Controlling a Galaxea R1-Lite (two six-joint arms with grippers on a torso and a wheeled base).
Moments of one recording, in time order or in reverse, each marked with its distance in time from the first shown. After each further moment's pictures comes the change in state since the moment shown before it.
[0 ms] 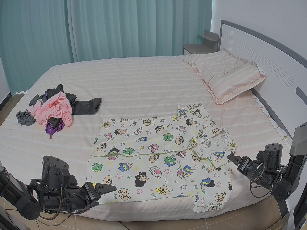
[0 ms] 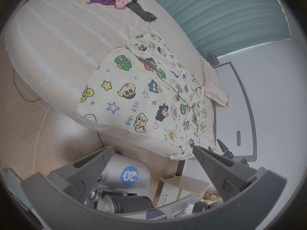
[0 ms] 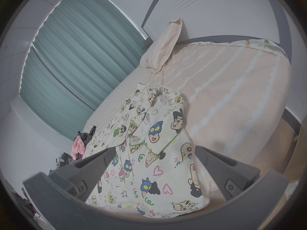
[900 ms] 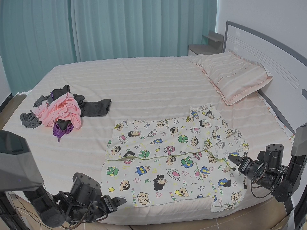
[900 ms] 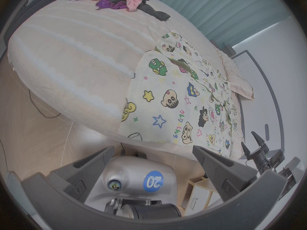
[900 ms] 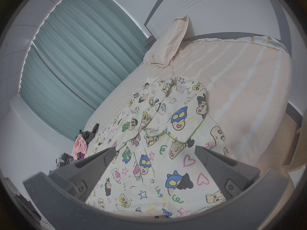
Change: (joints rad) left arm -0.165 0.277 -0.010 -0.102 0.247 0.007; right arm 0.000 -0.014 0.015 -0.002 -0.001 0.000
